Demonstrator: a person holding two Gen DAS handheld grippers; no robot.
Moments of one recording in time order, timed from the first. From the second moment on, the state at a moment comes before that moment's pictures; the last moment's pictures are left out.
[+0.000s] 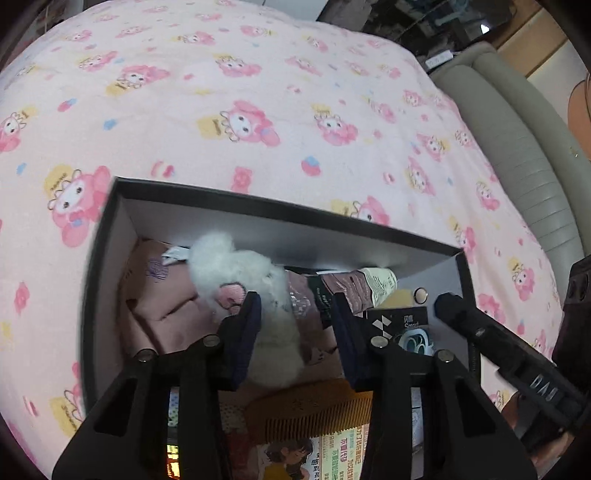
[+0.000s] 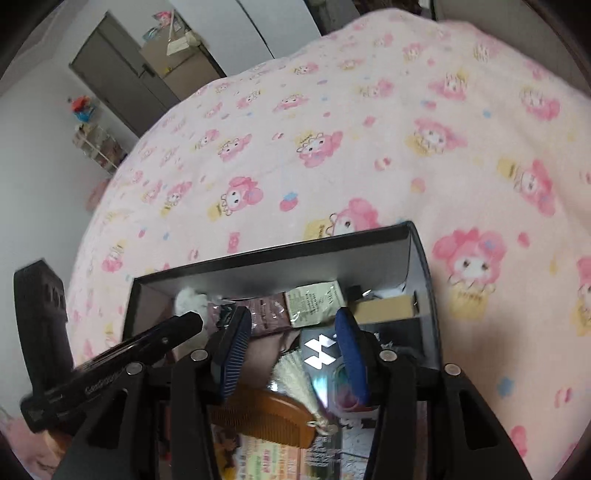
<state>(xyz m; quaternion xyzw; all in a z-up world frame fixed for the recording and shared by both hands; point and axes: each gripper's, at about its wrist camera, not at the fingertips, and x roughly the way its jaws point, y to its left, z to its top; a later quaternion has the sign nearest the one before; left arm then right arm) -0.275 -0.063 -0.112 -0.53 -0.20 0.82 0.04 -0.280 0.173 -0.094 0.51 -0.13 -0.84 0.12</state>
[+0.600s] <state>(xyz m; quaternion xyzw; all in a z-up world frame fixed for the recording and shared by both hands) -0.300 -0.042 -0.126 -0.56 -0.22 0.79 0.08 -0.290 0.165 -0.125 0.56 -0.09 -0.82 0.10</state>
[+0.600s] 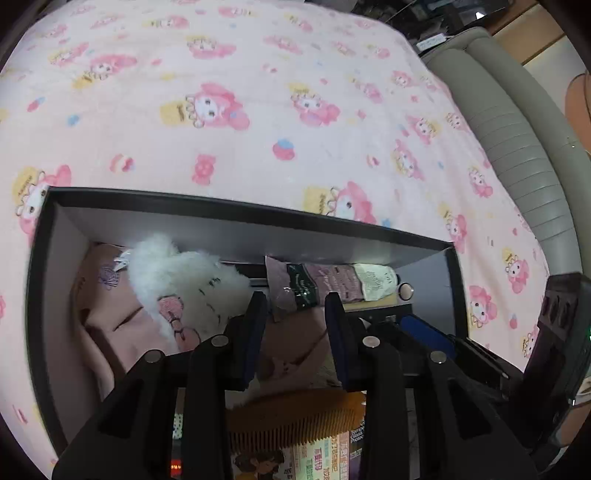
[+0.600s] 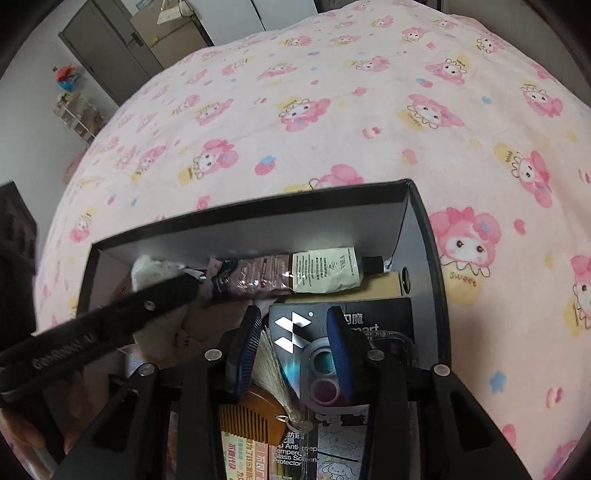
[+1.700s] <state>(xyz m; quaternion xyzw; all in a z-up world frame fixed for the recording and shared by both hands) -0.046 -0.019 0.099 -0.31 -0.04 0.95 -0.03 -0.060 0.171 0.057 0.36 -0.05 -0.93 0.01</state>
